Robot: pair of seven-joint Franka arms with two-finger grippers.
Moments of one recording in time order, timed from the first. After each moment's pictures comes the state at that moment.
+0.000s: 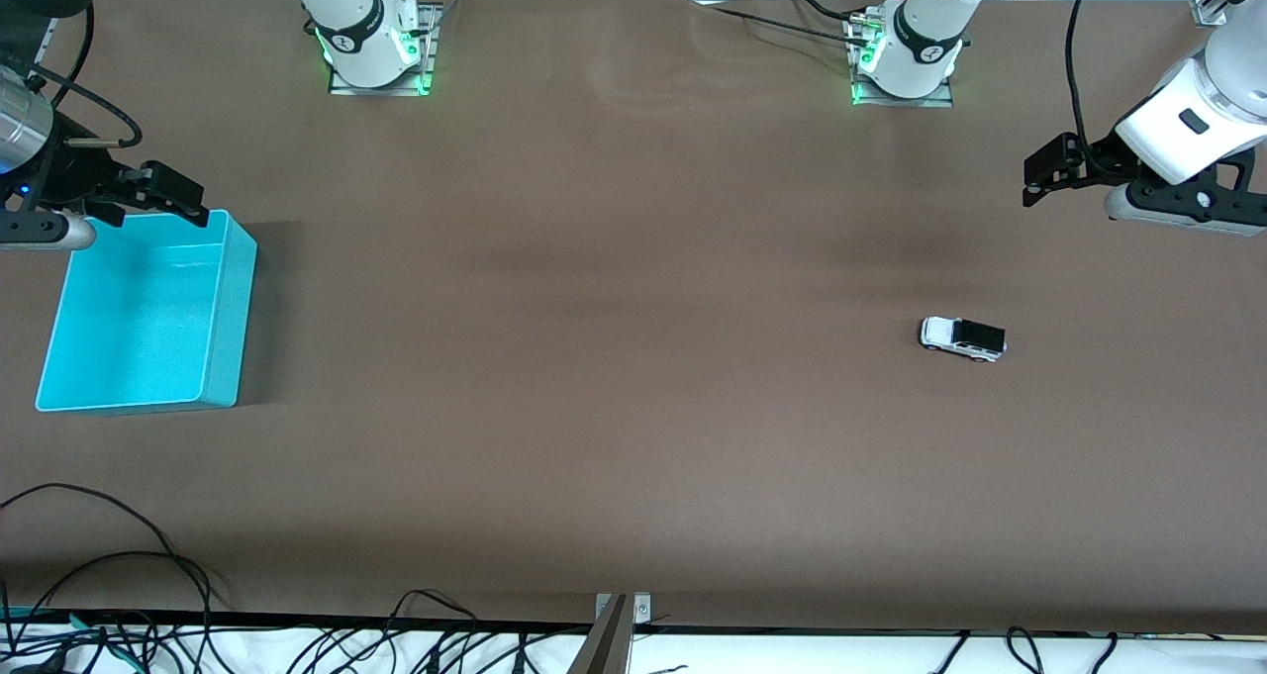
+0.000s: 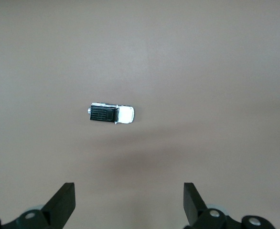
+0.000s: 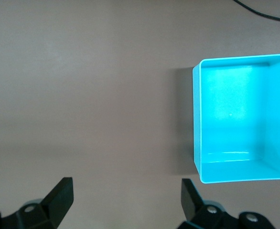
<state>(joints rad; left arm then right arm) 0.00 -0.04 -0.07 -1.70 -0.01 1.61 0.06 -0.04 0.04 0.08 -1.60 0.00 1.61 0.03</state>
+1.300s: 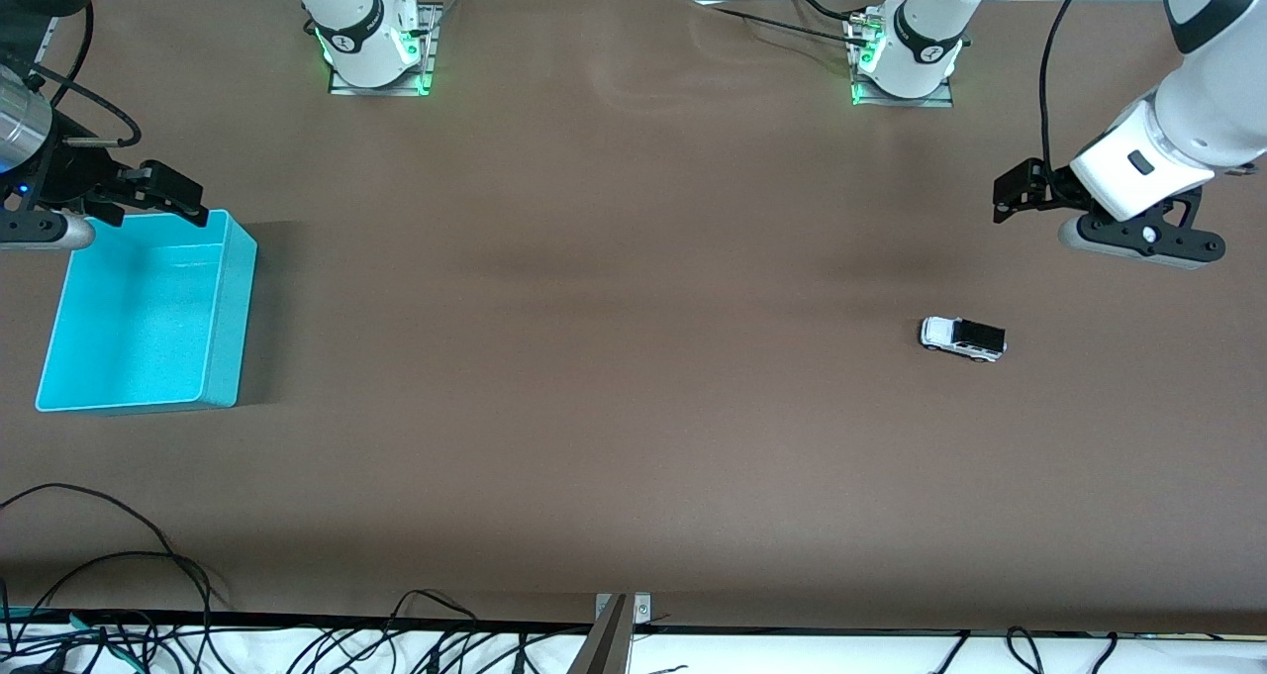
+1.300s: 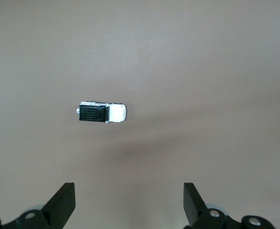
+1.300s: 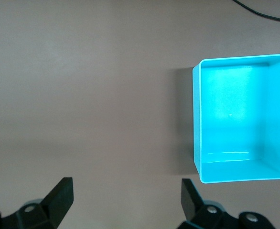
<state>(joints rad) -0.01 0.02 -0.11 -1.67 -0.01 1.60 0.06 -0.04 0.04 0.08 -1.60 0.00 1.61 0.03</state>
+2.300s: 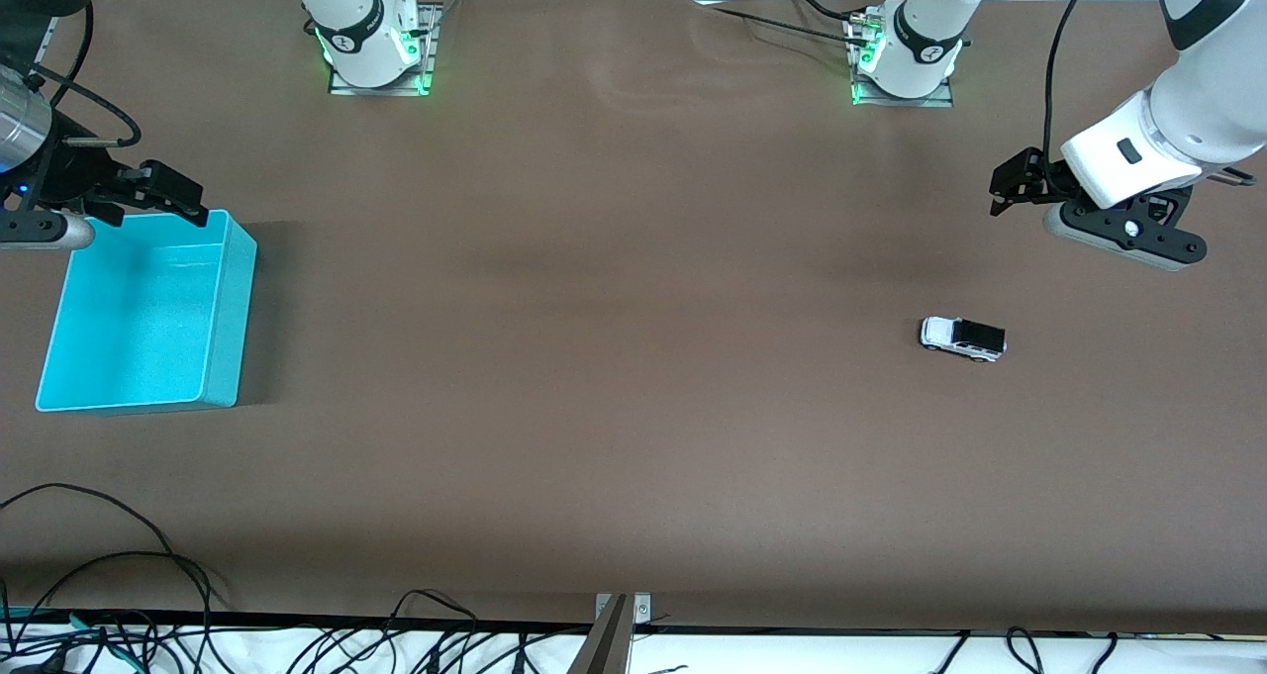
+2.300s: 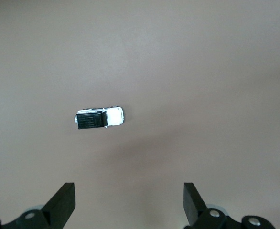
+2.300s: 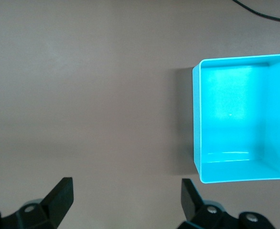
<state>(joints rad) 0.00 0.03 -0.12 -1.68 -0.01 1.60 0.23 -0.04 0.04 0.08 -1.60 0.00 1.61 0.03</state>
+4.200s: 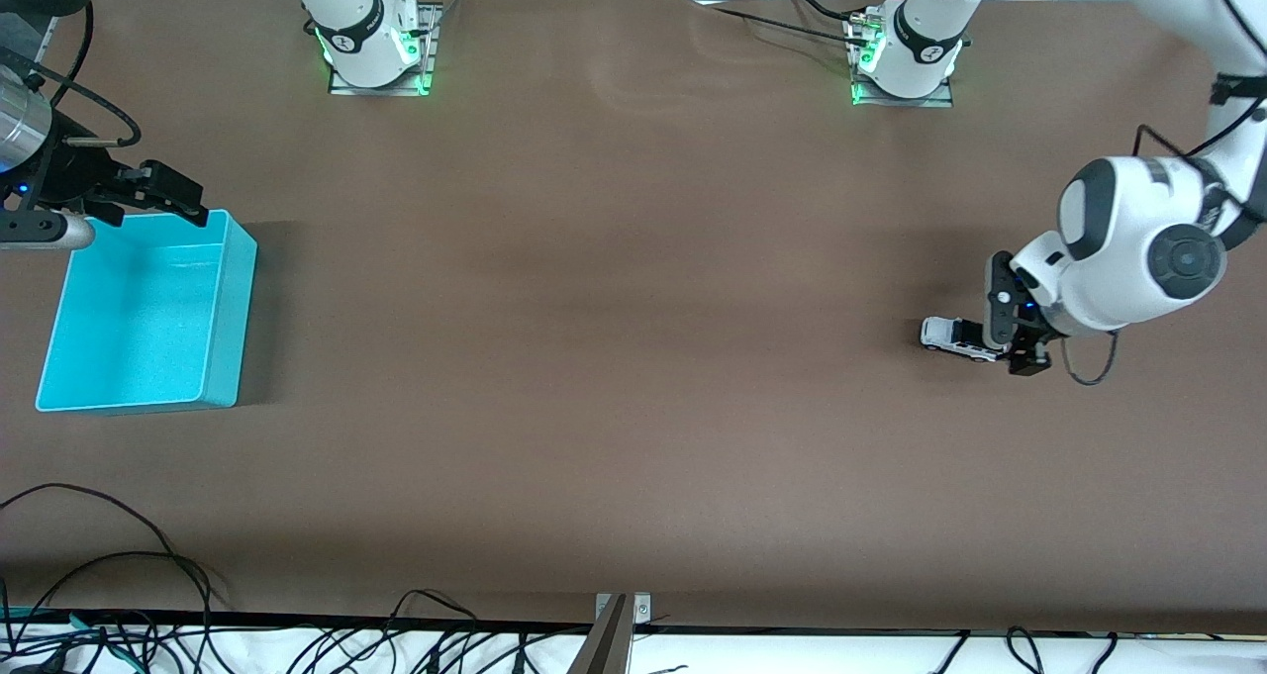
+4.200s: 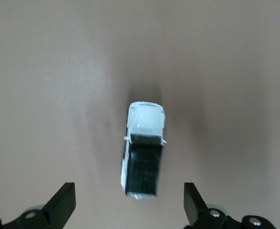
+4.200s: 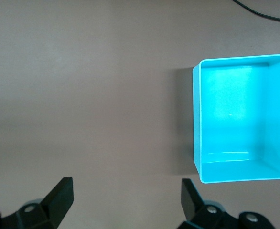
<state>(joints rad) 0.13 0.36 -0.11 -1.97 0.11 2.24 1.68 -0.04 0.04 0.08 -1.60 0.00 1.61 0.03</state>
